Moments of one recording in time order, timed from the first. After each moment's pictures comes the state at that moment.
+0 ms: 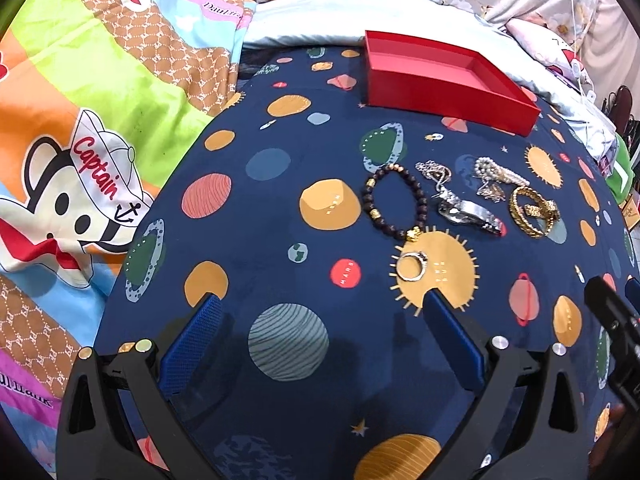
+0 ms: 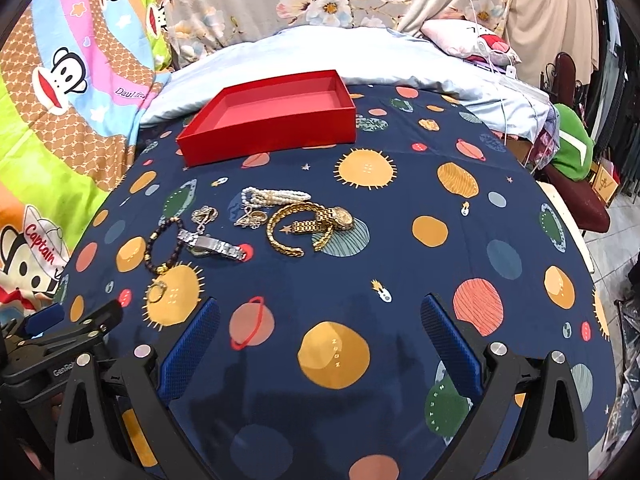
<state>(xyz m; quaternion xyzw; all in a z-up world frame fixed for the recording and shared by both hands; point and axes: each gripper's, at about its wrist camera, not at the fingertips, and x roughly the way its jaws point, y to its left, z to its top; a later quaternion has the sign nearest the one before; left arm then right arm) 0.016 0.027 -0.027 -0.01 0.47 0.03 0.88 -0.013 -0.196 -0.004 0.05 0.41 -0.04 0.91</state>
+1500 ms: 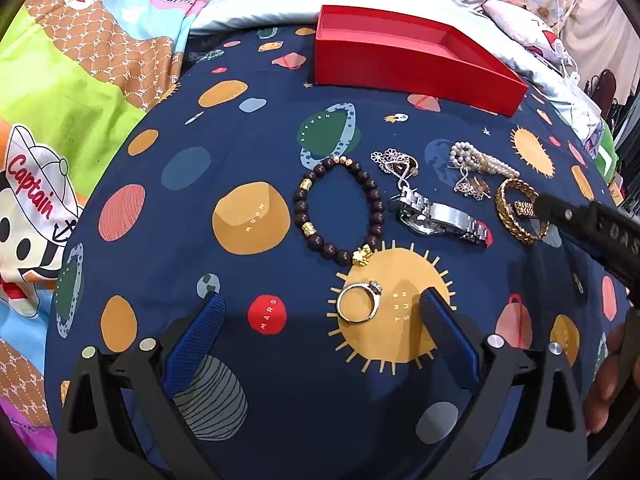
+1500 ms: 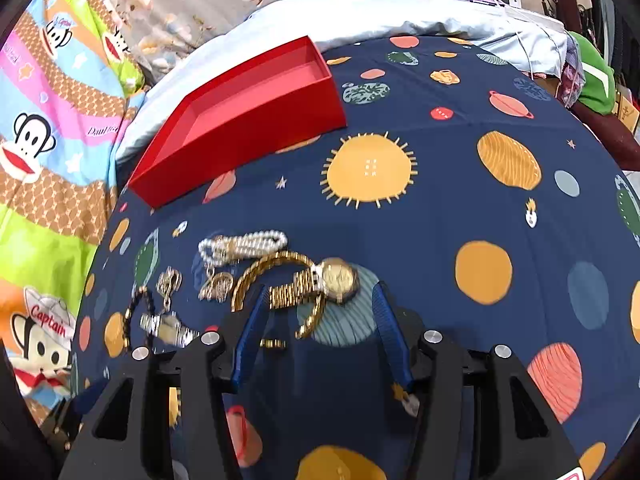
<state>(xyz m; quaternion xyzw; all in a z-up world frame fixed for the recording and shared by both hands) 0.056 -0.006 -0.056 -0.01 0.50 -0.02 0.87 0.083 -0.233 -0.042 0.17 0.45 -0.02 0.88</state>
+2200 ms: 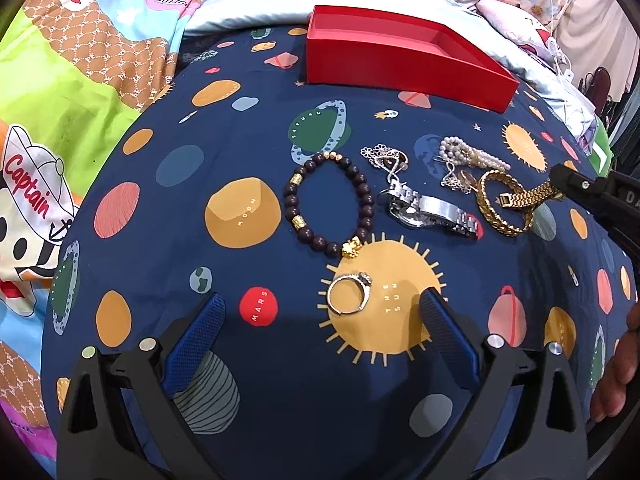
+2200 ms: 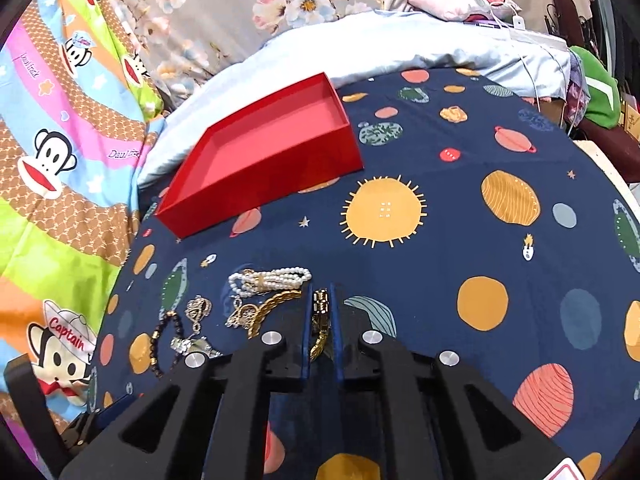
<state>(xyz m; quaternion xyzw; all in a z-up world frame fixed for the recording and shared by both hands) 0.050 -0.009 -0.055 -0.01 0.49 -0.04 0.87 0.073 -0.237 -0.015 0.18 0.40 0.00 0.90</state>
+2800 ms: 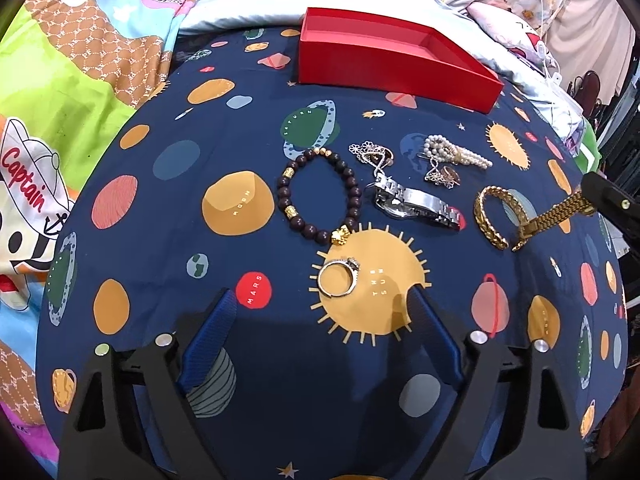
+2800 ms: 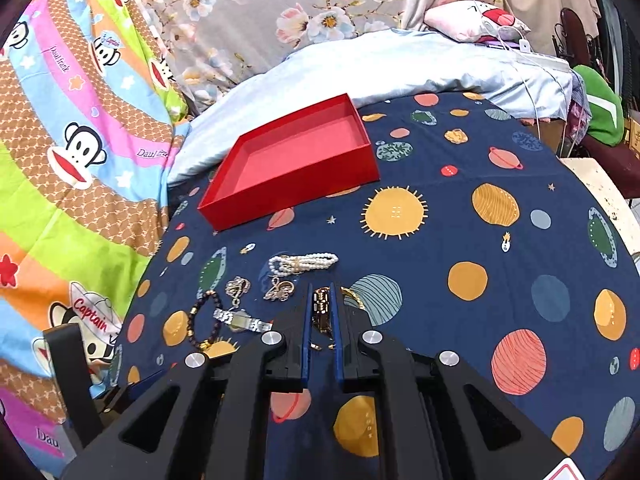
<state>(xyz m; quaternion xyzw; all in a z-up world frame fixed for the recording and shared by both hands) 0.040 -0.006 -0.050 -0.02 0.49 -0.06 0.87 0.027 -0.226 0.017 0.17 0.37 0.03 0.91</state>
